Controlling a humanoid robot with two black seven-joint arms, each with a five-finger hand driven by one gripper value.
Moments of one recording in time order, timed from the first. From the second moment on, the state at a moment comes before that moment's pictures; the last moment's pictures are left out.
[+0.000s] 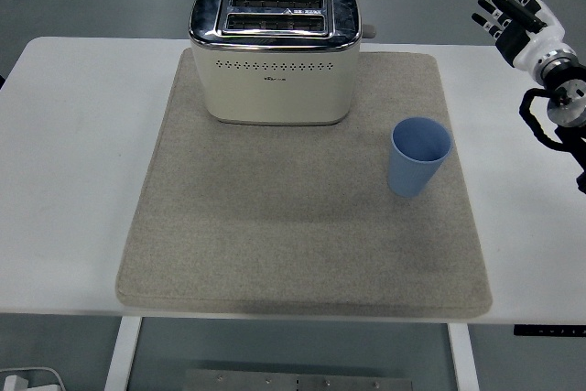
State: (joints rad) left arm -0.08 0.00 -0.05 -0.12 -0.03 -0.12 -0.10; right arm 1.04 -0.30 0.59 0.59 0.06 -0.04 0.12
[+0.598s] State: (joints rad) left arm -0.08 0.00 -0.05 -0.12 -0.04 -0.12 -0.10; right arm 1.04 -0.29 0.58 0.59 0.05 -0.04 0.12
